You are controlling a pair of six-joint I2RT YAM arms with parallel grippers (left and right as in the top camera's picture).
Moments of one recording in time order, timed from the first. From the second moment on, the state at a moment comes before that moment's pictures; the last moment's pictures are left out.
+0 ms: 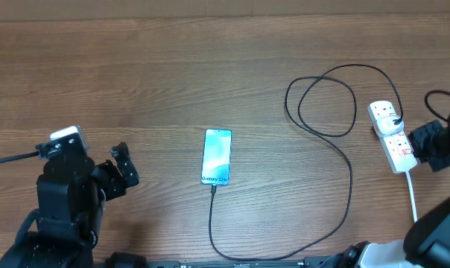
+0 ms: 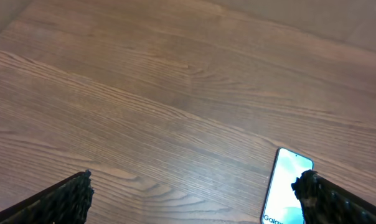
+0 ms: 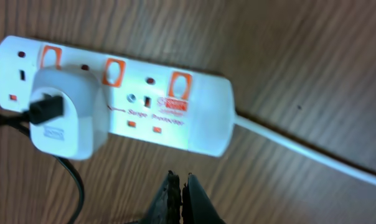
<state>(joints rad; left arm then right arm) -0.18 0.77 1.22 -1.18 -0.32 -0.43 -0.59 1.64 1.25 -1.01 -0.01 0.57</state>
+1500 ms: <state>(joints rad) 0.03 0.49 1.22 -1.18 -0.33 -0.43 -0.59 2.02 1.50 -1.03 -0.09 0.48</state>
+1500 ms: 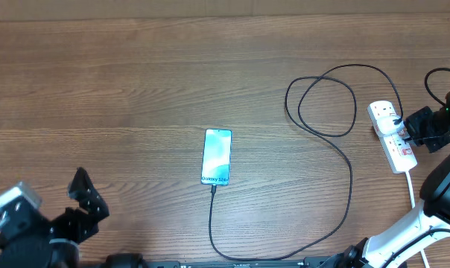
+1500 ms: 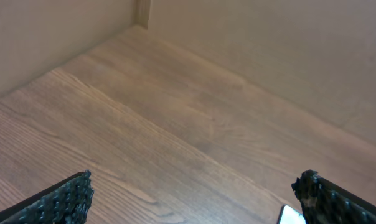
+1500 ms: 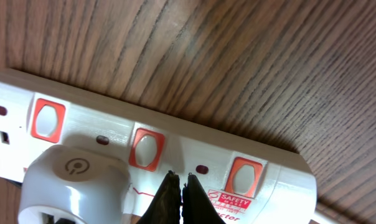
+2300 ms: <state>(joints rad) 0.03 0.38 1.22 -1.37 -0.33 -0.43 -0.56 2.06 1.52 -0.99 -0.13 0.48</state>
